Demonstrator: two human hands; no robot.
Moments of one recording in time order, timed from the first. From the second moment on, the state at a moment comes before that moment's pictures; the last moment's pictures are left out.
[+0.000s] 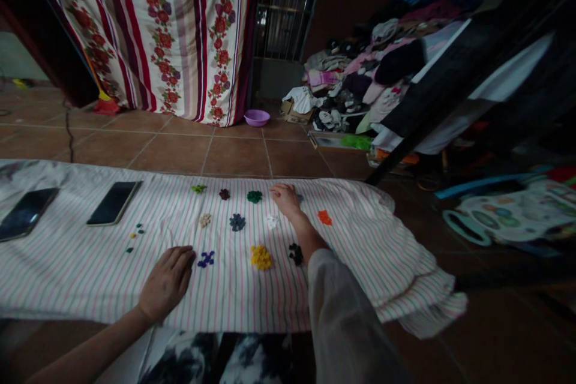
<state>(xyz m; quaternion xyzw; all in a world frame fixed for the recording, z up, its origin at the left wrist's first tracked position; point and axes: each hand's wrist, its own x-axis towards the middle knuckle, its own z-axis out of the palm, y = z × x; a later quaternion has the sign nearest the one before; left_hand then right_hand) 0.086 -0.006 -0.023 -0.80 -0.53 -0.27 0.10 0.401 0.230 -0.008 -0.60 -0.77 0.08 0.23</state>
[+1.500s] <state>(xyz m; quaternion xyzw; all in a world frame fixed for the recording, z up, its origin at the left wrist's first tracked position) 0.086 -0.004 -0.026 -0.79 -0.54 -0.28 0.09 0.344 0.232 -0.017 -0.59 -0.78 0.14 0.15</state>
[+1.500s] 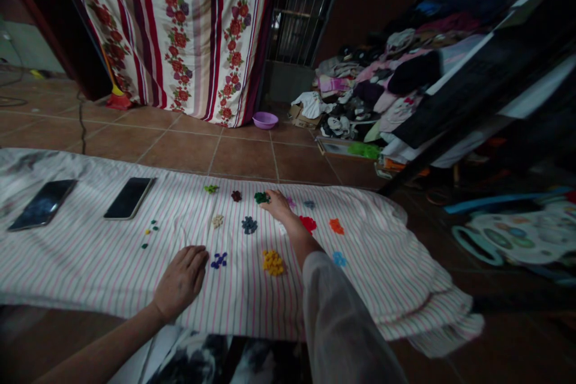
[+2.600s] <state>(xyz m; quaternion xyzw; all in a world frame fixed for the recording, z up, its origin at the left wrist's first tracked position) 0.087 -0.005 -0.032 -0.79 -0.55 -0.26 0.07 0.134 0.226 0.008 -0.55 -0.83 0.09 0.07</state>
